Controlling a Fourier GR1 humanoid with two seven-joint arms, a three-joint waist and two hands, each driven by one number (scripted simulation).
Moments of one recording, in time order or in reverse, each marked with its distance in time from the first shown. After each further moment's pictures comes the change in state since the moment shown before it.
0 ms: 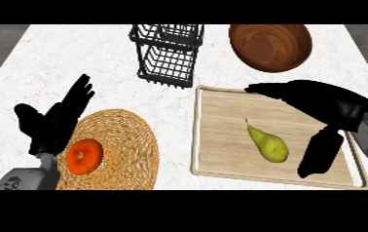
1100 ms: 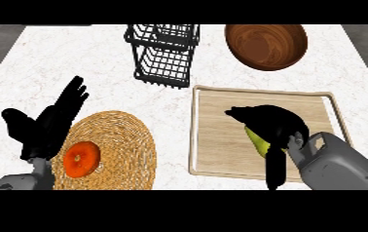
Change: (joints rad) left arm 0.036 -0.025 0.055 -0.050 -0.024 -0.031 0.021; right arm 0.078 0.284 0.099 0.059 0.261 0.113 0.261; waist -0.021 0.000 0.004
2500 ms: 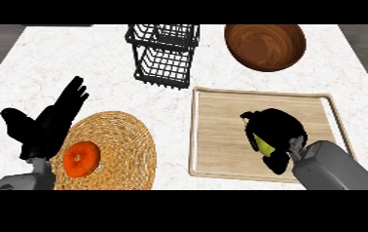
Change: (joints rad) left arm -0.002 -0.046 0.053 -0.002 -0.042 -0.060 0.017; right arm 0.142 0.059 -0.065 0.123 0.561 0.100 -0.430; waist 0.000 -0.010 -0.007
